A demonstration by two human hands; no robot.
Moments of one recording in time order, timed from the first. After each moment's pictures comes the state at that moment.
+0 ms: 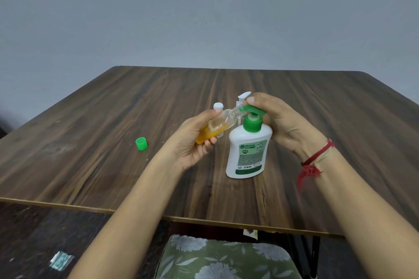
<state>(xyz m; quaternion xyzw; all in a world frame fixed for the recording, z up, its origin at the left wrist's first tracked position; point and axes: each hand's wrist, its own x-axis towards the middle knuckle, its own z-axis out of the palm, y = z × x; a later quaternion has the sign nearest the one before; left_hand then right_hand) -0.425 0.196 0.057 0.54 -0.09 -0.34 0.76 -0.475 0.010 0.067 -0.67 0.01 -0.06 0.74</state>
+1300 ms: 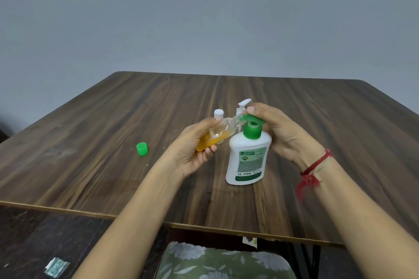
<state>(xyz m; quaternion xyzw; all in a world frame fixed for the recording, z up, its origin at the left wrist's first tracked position) -0.427 0.197 0.056 0.54 -0.08 -0.34 0.77 -0.476 0.012 0.061 -0.67 0.01 -0.05 0.74</state>
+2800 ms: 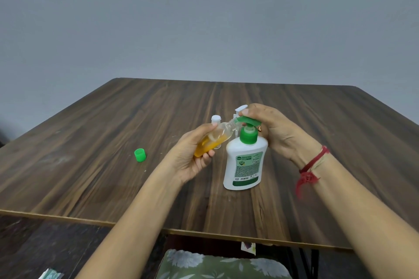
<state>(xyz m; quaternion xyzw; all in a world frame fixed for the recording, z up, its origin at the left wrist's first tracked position) -0.430 0.197 0.056 0.53 -0.07 -0.33 0.78 -0.476 0.013 0.073 -0.69 0.03 -0.07 0.72</state>
